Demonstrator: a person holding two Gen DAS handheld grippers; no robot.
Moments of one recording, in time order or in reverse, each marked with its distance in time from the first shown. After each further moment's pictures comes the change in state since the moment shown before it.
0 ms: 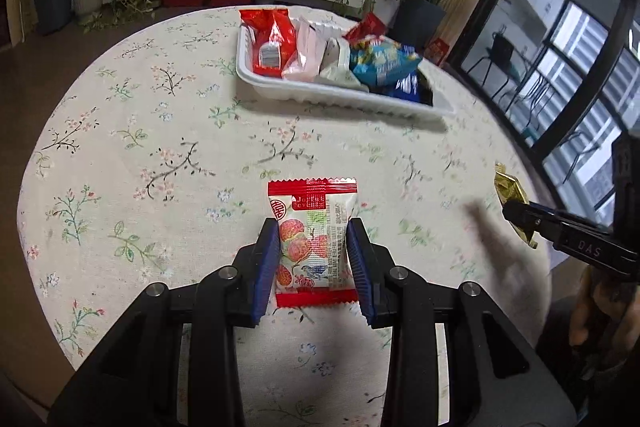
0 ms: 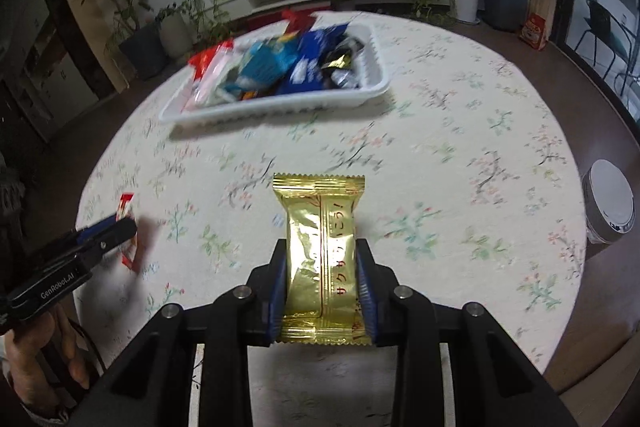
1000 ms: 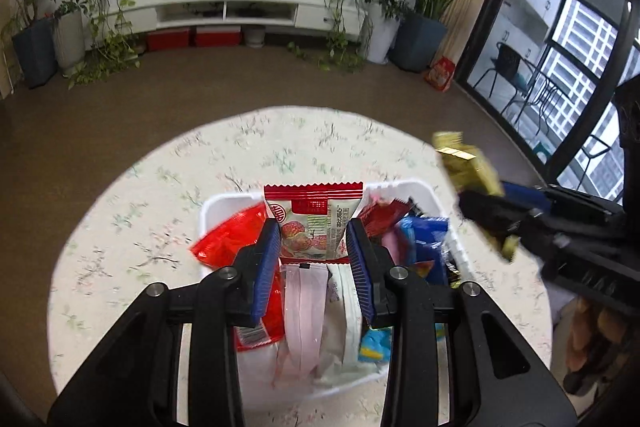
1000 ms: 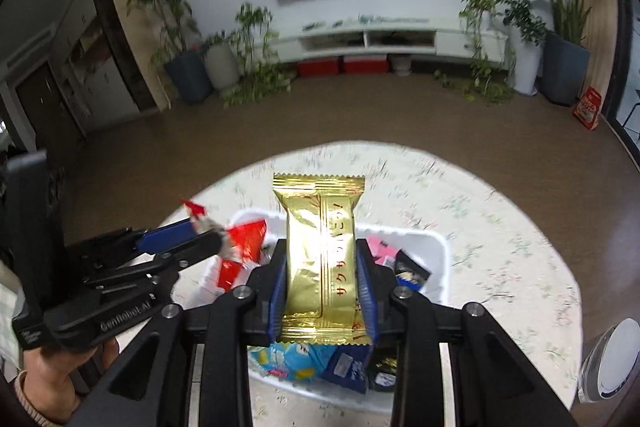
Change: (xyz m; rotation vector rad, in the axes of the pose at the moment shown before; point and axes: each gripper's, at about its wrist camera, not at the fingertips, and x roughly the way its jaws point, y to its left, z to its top) left arm 0.095 -0.021 0.244 0.105 -0.039 0.049; right arm 0.087 0.067 0.245 -0.196 -0.057 0.109
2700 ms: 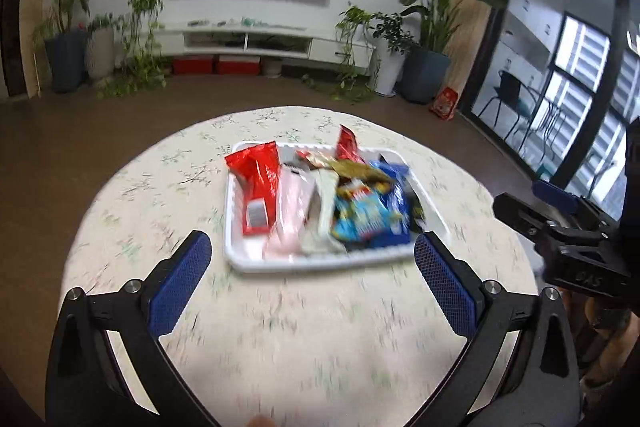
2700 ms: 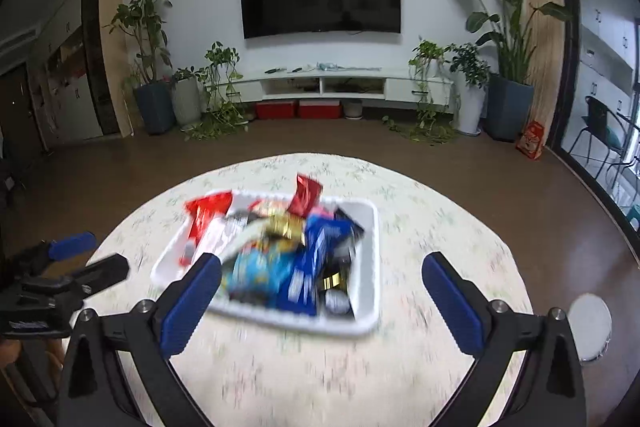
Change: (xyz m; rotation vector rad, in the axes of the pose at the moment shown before) left arm -0.129 -0.041 -0.138 -0.004 -0.171 0.073; right arm -0.121 0.012 -0.143 0.000 -0.260 -0.209
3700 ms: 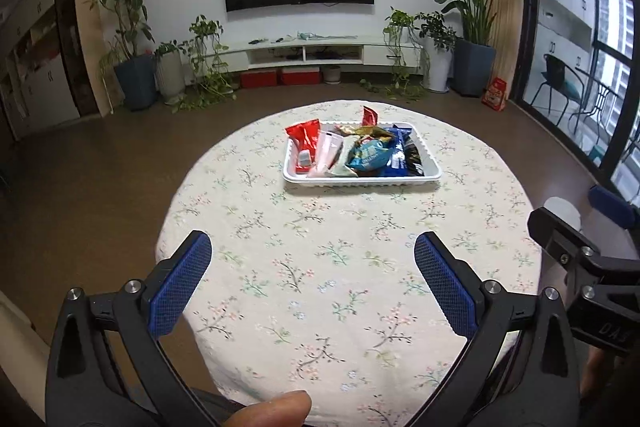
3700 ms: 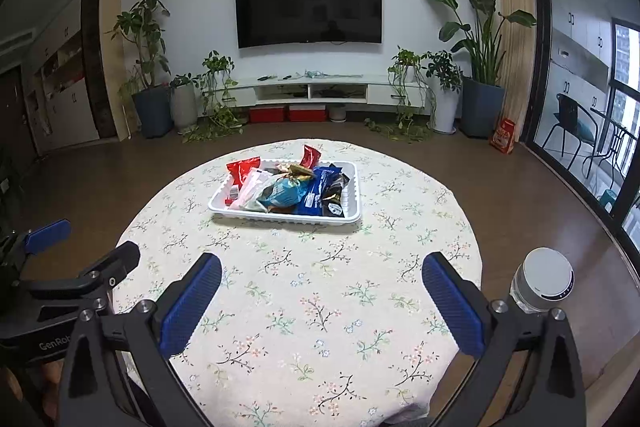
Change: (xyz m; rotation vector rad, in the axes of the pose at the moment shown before) left arm -0.177 -0.085 -0.083 0.012 -0.013 0.262; right arm -0.160 0.029 -0.065 0.017 -0.008 -0.049
